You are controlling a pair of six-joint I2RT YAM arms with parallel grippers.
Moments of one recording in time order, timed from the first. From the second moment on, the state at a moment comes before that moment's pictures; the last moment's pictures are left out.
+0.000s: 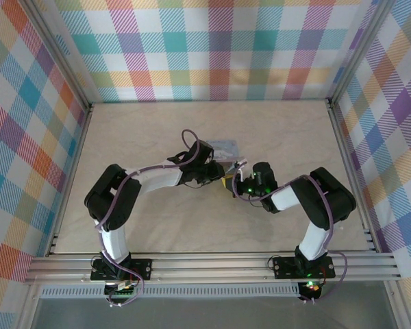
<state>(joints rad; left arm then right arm) -0.71 1.85 1.15 -0.16 0.25 -0.98 0.50 1.76 0.48 0.79 -0.47 0.26</state>
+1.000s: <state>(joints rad) -0.71 1.80 1.11 -0.14 0.23 -0.97 0.50 1.84 0.45 0.88 -0.45 0.29</state>
